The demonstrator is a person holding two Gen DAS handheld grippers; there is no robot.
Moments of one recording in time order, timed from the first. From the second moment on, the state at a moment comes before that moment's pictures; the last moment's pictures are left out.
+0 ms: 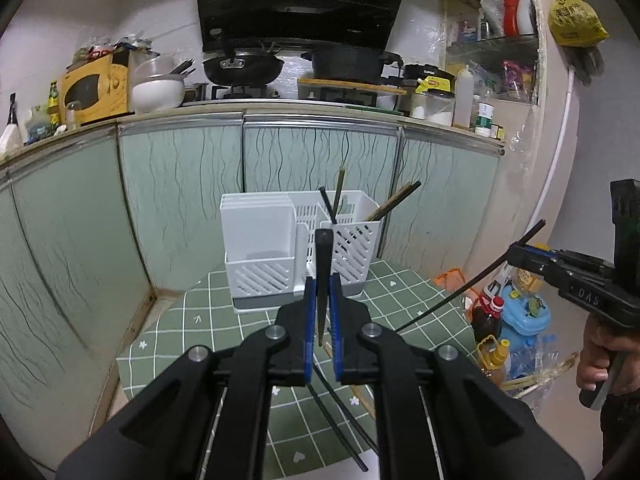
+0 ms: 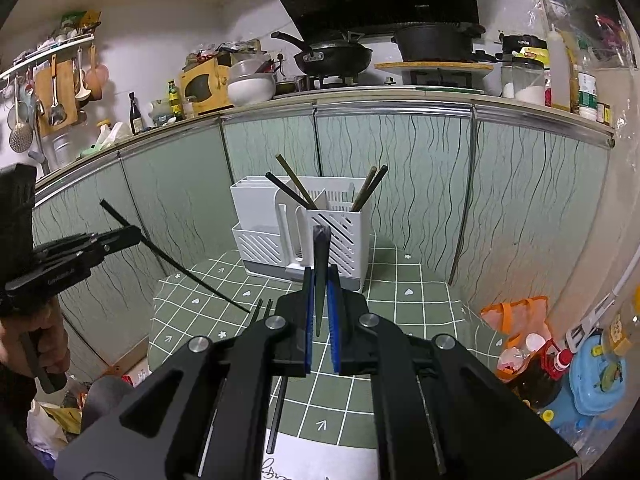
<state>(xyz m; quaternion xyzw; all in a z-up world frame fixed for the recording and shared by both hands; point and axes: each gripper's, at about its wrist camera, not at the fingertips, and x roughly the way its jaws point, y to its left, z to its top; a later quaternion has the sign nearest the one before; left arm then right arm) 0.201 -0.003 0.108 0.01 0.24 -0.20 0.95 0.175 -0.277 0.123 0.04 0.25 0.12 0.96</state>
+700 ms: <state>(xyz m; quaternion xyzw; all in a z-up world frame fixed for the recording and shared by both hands) 0.220 -0.034 0.130 0.02 0.25 -0.23 0.94 0.179 -0.289 0.146 0.02 0.24 0.12 0.96</state>
